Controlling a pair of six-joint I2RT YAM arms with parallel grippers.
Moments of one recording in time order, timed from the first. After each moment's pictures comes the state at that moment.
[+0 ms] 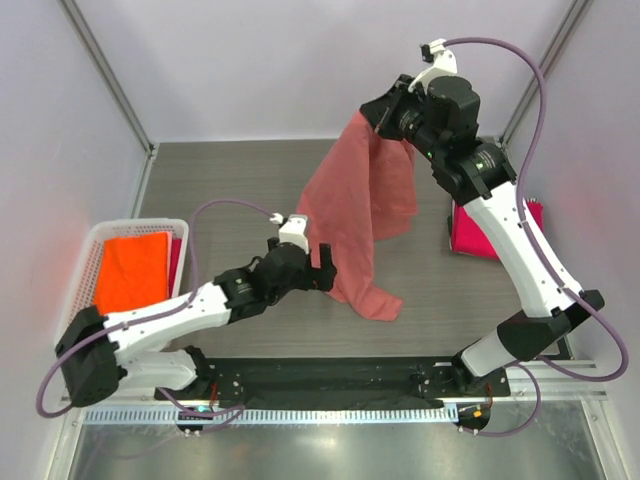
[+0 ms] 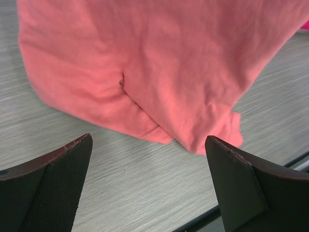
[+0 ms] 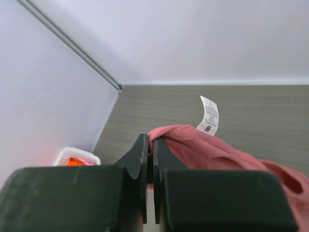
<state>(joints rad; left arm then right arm) -0.98 1.16 0.78 -0.18 -0.38 -0.62 0.51 1.51 1.91 -0.47 0.06 0.51</state>
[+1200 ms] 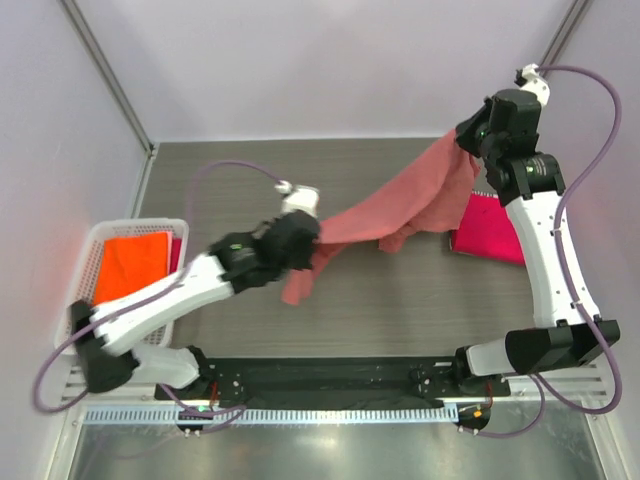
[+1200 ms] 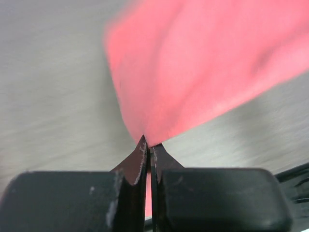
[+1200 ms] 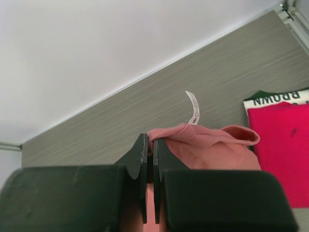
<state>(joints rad) -1.04 1.37 1.26 -0.71 -0.49 -0.55 0.14 1.39 1.71 -0.62 0.23 0.56</state>
